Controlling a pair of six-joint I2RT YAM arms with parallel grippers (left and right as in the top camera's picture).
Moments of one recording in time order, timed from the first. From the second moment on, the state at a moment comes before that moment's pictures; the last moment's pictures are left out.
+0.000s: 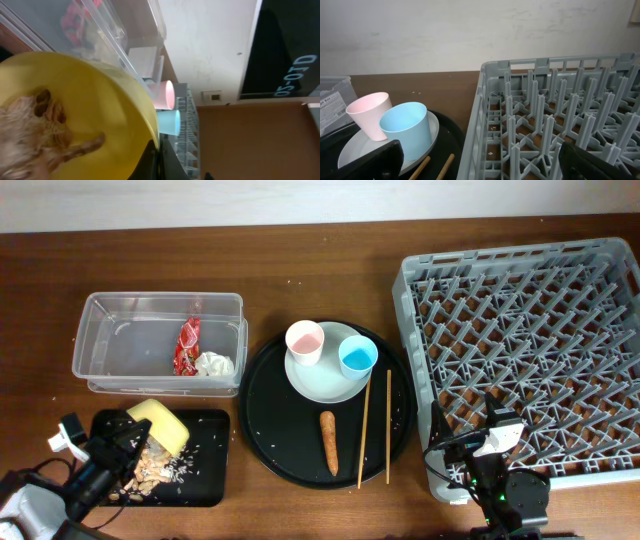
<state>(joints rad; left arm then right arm) 1.05 1.38 0.69 -1.10 1.30 0.41 0.05 0.02 0.01 -0.06 -0.12 0.11</state>
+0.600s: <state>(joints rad) 1.06 1.38 0.69 -1.08 1.33 0.48 0.05 0.02 0.01 -0.06 -0.12 0.11</state>
